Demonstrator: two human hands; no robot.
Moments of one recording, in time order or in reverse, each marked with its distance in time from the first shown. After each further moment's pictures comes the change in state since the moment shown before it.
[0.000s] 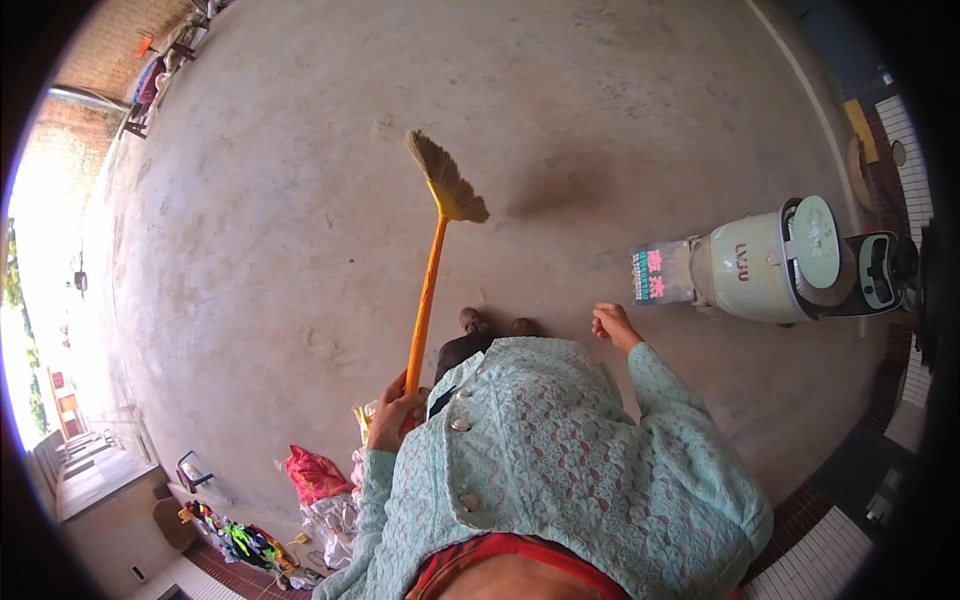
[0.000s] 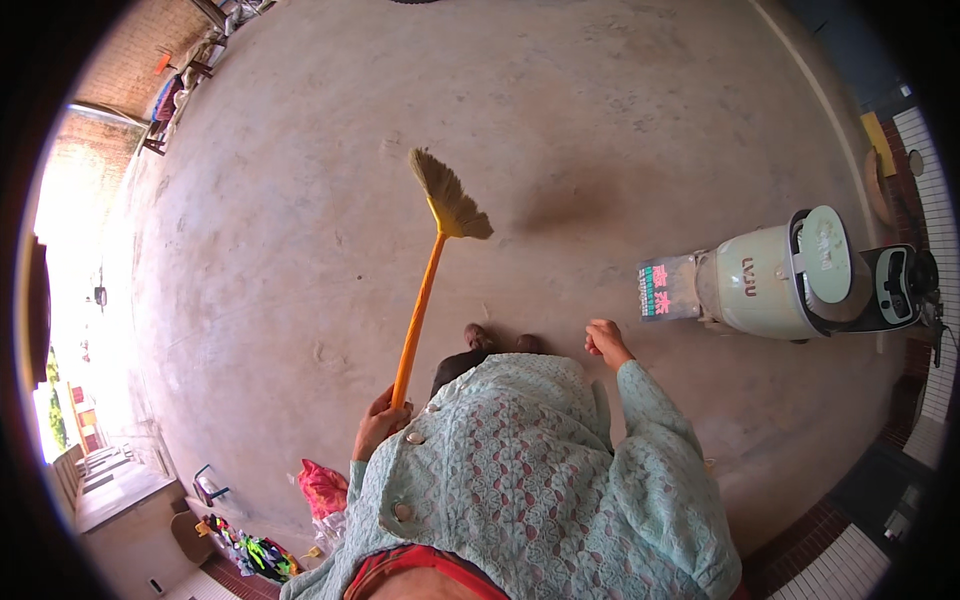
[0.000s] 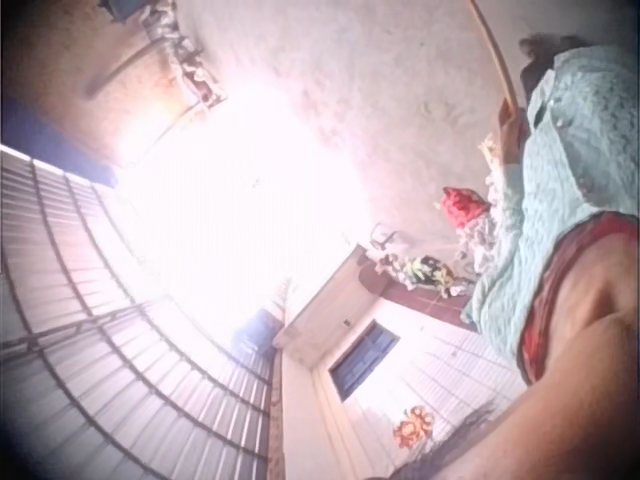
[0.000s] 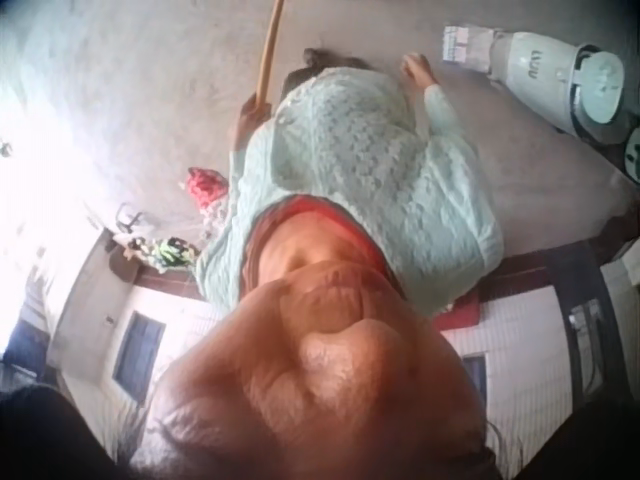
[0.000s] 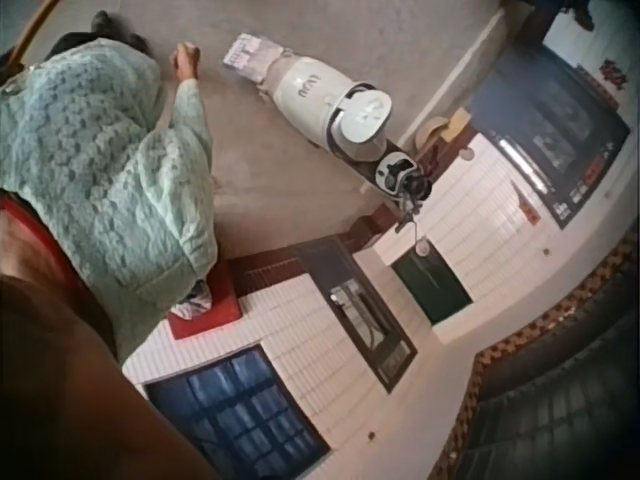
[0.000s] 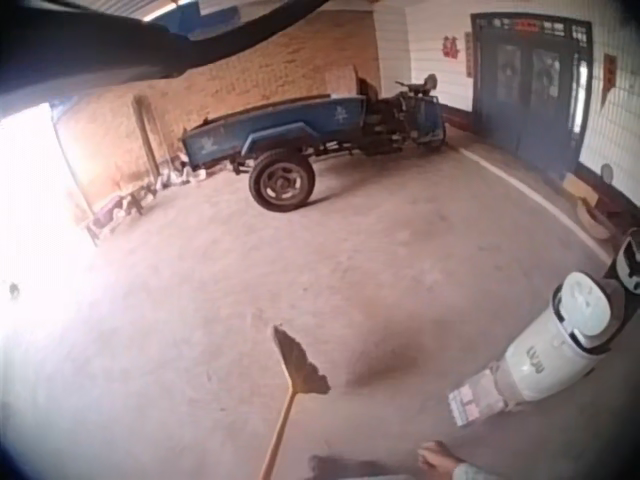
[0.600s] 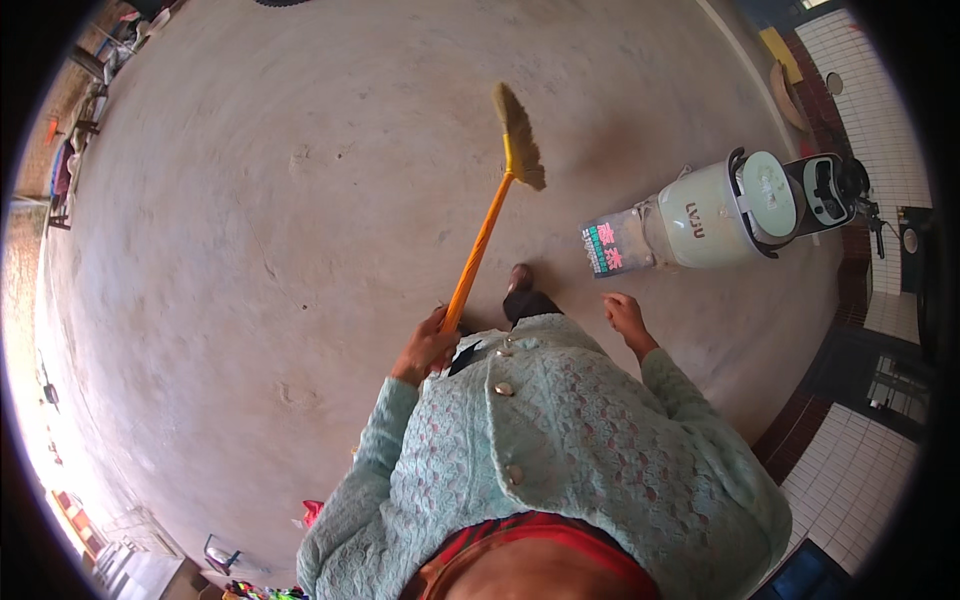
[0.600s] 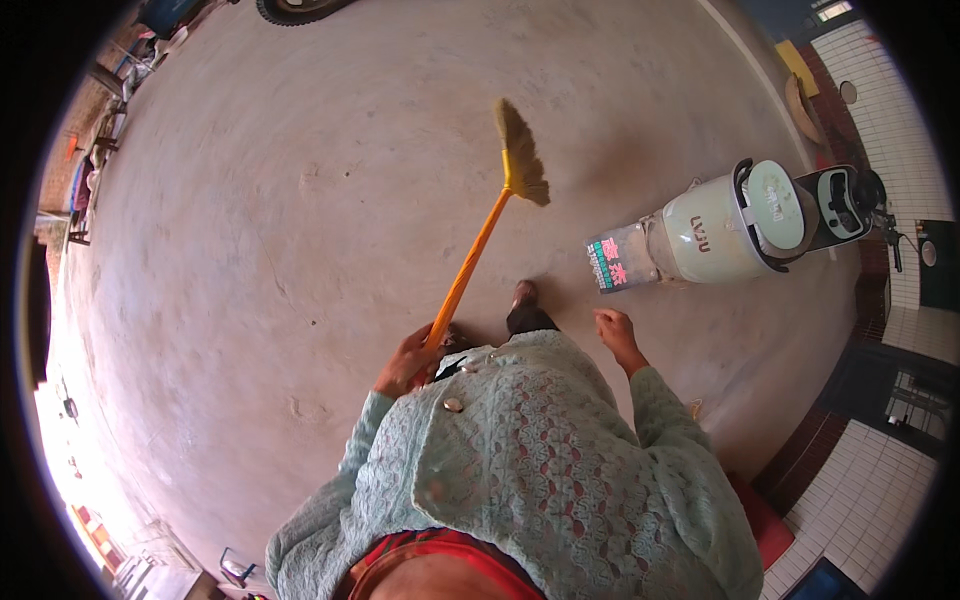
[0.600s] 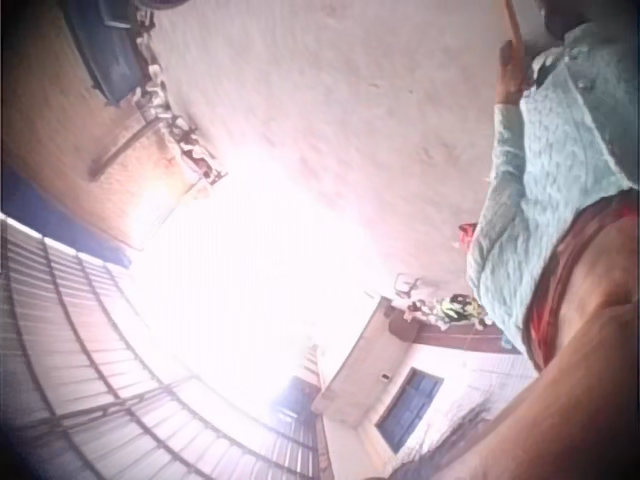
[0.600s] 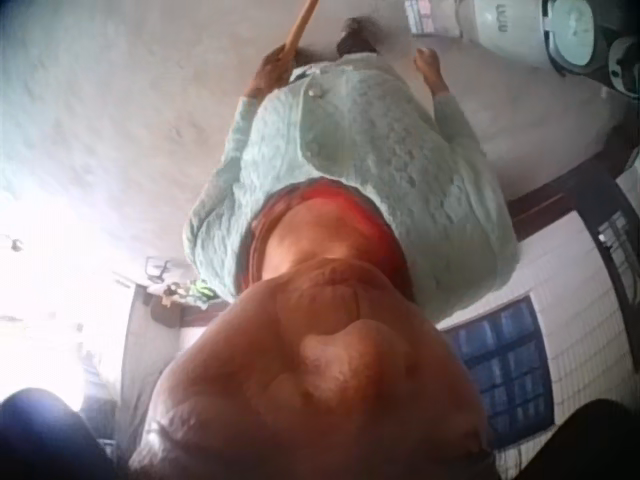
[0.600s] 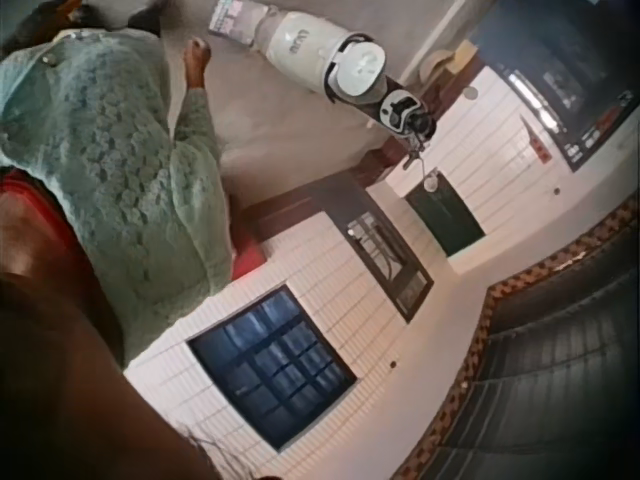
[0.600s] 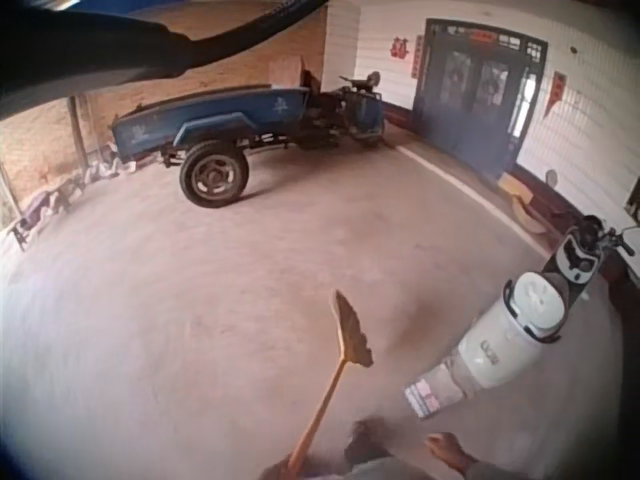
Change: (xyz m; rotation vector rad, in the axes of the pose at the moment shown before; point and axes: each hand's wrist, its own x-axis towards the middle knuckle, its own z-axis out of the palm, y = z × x) left_hand 0.180 0.072 0.066 0.407 -0.442 -0.145; right_hand -0.041 -0.030 -0.037 -0.197 0.355 -0.223
